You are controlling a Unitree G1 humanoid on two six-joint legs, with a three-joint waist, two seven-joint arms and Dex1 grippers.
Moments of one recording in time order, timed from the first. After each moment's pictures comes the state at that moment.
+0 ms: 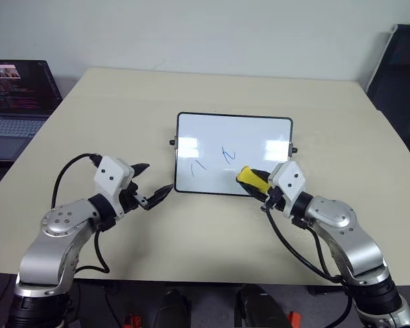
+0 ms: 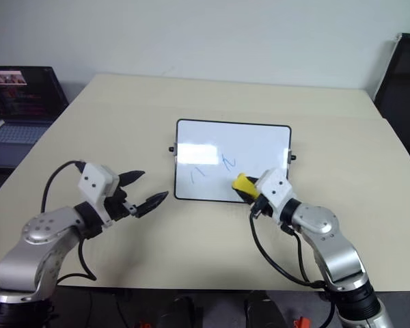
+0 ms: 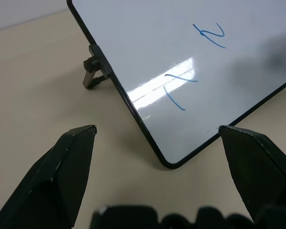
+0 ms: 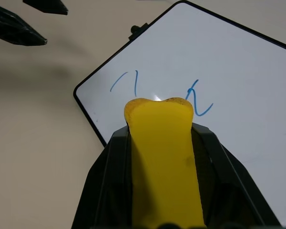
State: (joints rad) left arm -0.09 0.67 0.20 -0.38 -0.39 0.50 -0.67; right arm -0.25 -0.44 0.19 -0.46 0.14 0.47 0.60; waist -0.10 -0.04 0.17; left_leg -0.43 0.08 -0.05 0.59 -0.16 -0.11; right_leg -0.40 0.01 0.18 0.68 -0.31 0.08
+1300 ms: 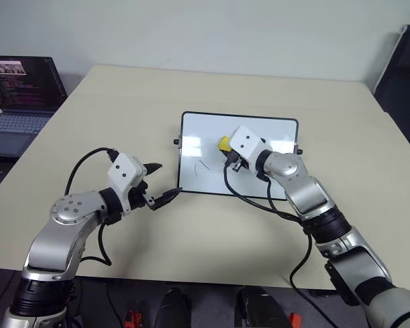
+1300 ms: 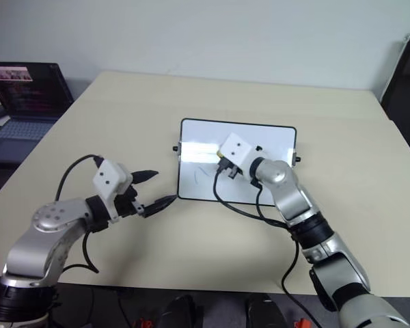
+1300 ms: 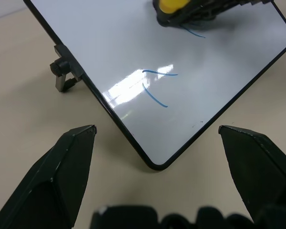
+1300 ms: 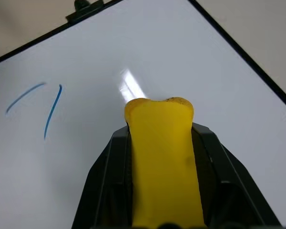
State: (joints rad) left arm -0.18 0.70 0.11 -0.30 -0.35 0.47 -0.77; right arm -0.73 -0.34 0.38 0.07 -0.14 0.44 0.56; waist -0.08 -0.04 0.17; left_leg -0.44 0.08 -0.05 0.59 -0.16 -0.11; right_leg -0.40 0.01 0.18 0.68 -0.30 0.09
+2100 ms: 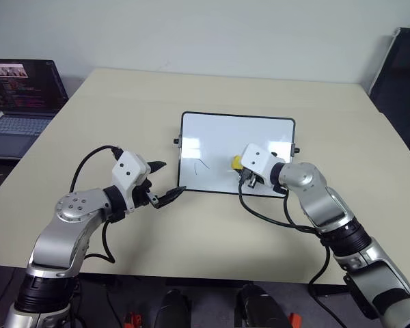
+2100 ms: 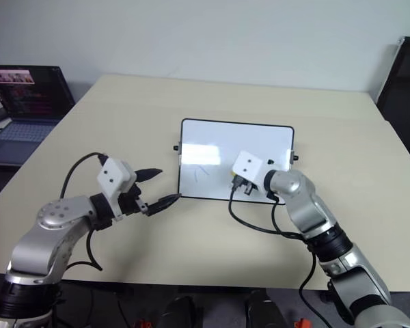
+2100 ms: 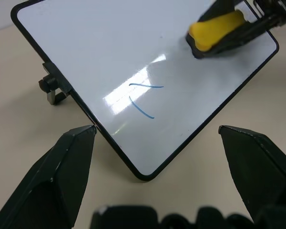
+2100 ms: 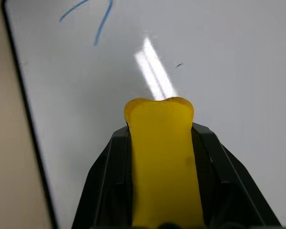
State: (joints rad) left arm -0.20 0.70 0.09 -0.30 -0.35 0.47 -0.78; right arm -0.65 -0.43 0.40 -0.04 -0.20 0.53 0.68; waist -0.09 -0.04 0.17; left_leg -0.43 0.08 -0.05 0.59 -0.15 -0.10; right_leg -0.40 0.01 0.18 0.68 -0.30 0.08
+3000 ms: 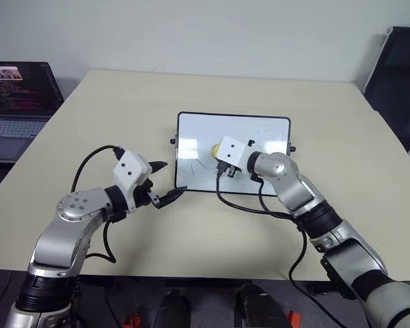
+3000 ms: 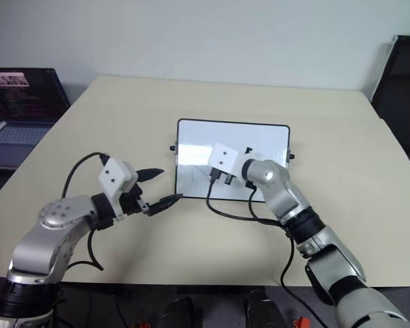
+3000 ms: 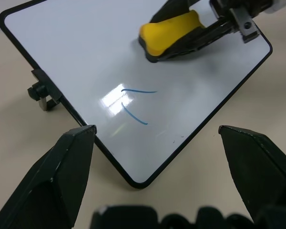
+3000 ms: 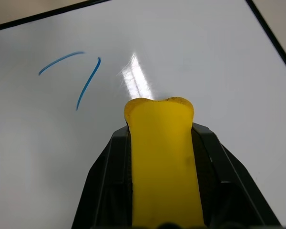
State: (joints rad) left arm -0.21 0.69 0.09 -0.30 -0.35 0.47 -0.77; right arm -0.78 -0.31 0.44 0.19 -0.29 0.36 0.62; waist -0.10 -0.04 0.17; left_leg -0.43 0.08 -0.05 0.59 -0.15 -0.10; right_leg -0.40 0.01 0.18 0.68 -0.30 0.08
